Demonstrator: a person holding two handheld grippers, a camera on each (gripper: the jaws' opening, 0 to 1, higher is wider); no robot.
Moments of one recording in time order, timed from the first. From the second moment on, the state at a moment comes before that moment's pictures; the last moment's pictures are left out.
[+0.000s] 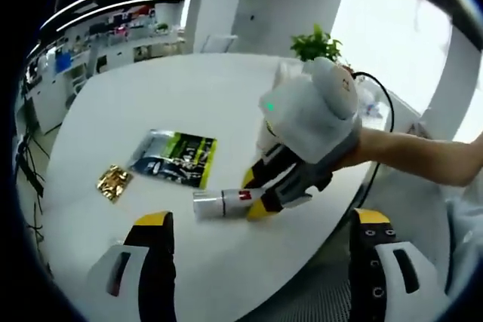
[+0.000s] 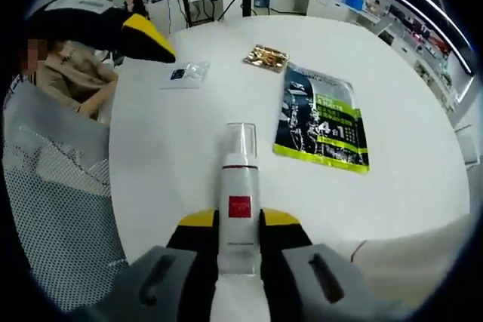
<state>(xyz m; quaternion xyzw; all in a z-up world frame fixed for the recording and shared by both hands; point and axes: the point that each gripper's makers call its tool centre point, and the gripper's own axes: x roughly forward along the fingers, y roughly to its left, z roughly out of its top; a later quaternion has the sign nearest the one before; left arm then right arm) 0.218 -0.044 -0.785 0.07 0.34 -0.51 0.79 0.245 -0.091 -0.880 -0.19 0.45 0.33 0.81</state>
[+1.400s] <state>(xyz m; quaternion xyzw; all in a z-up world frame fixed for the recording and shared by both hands) 0.210 -0.139 -0.734 -0.20 0.34 -0.56 0.73 0.212 -0.131 -0.751 0.03 0.22 0.24 0.95</state>
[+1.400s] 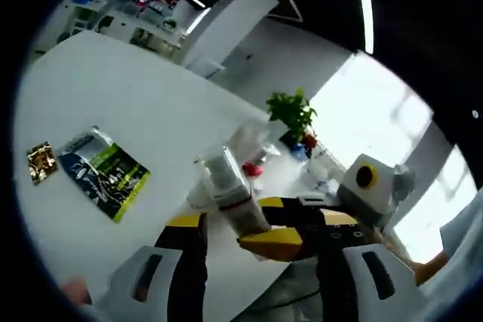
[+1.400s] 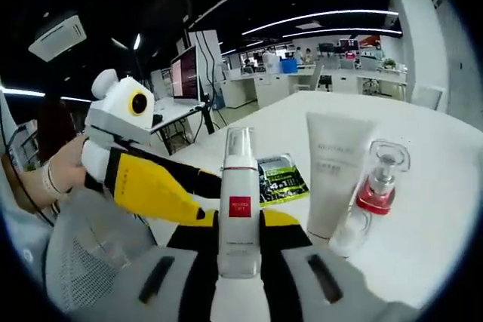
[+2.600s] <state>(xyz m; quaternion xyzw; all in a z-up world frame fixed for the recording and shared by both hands) 0.230 -0.170 -0.757 -0.23 0.34 -0.56 0.72 0.216 -0.149 -0.761 -0.06 0.22 0.20 0.95</state>
